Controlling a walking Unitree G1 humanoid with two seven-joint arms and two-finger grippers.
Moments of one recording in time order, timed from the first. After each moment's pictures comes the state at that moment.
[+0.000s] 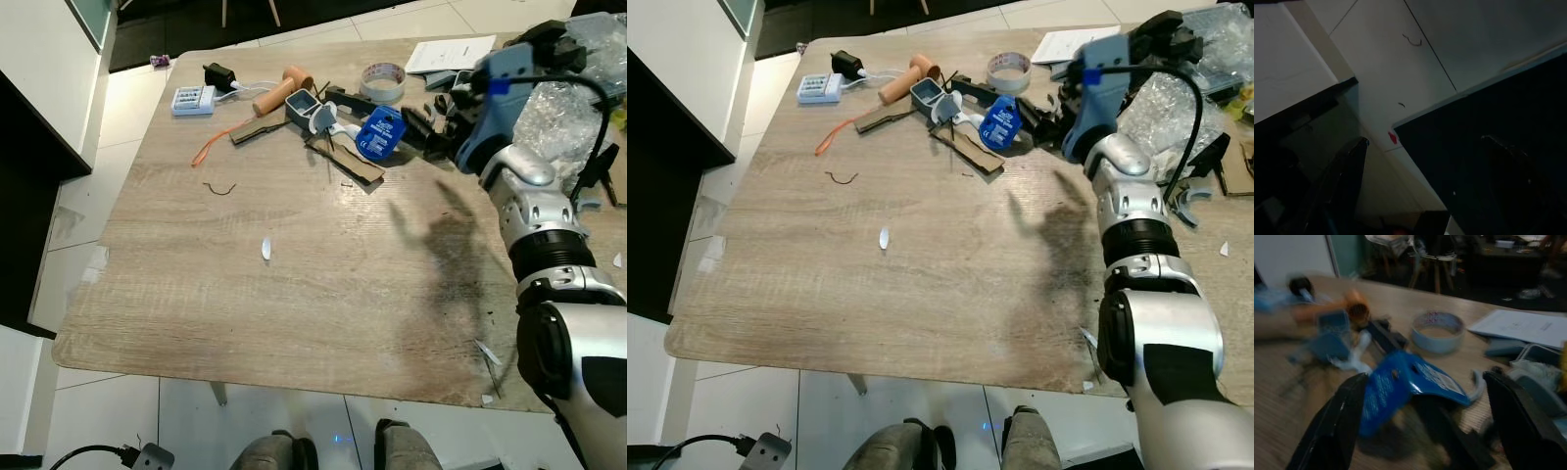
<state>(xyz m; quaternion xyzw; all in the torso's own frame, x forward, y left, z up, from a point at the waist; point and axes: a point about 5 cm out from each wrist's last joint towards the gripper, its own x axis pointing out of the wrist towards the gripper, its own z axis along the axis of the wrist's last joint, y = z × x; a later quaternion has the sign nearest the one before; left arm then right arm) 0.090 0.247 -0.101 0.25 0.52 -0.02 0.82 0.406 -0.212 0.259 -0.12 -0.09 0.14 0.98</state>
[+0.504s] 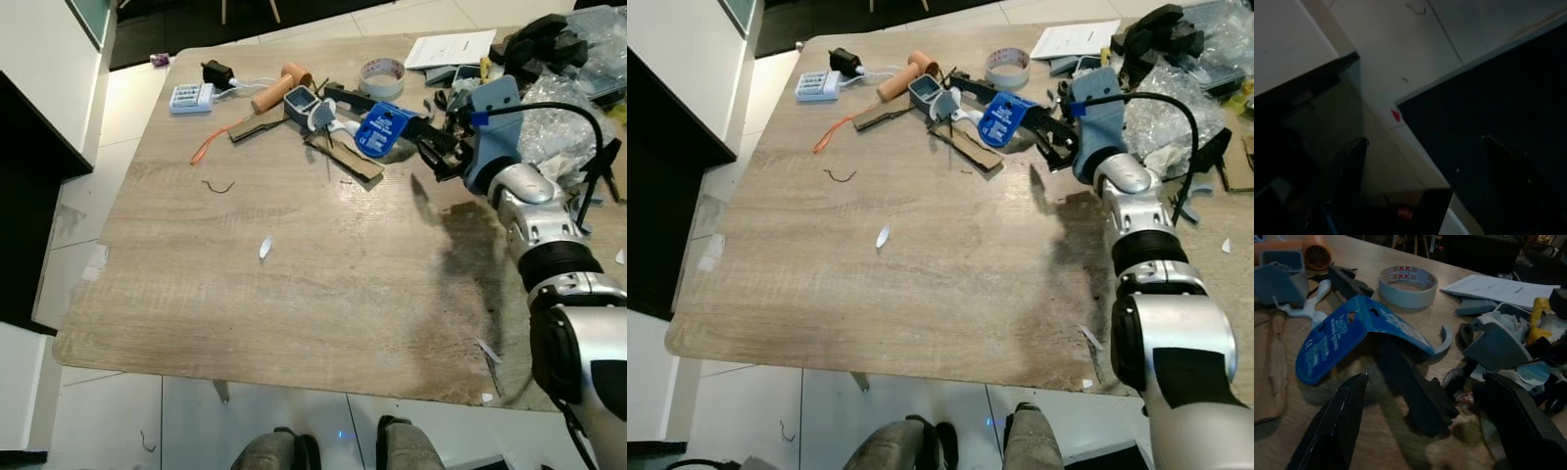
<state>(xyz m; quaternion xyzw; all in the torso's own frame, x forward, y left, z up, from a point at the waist) 0.051 0.261 -0.103 0.25 0.54 -0.01 0.80 0.403 -0.231 0.243 -0.16 -0.07 0.09 0.98</state>
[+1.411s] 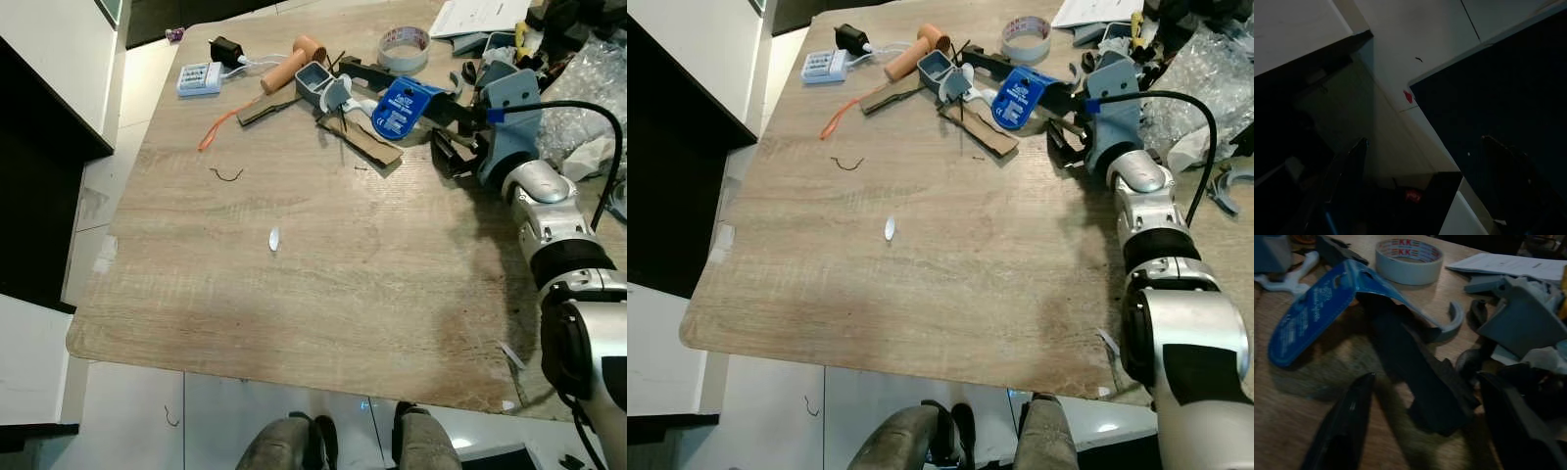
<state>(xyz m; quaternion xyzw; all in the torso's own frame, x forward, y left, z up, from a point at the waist) 0.042 0.275 -0.097 0.26 0.53 0.00 0.81 0.401 -0.245 0.248 -0.19 -0.09 0.06 0.98</state>
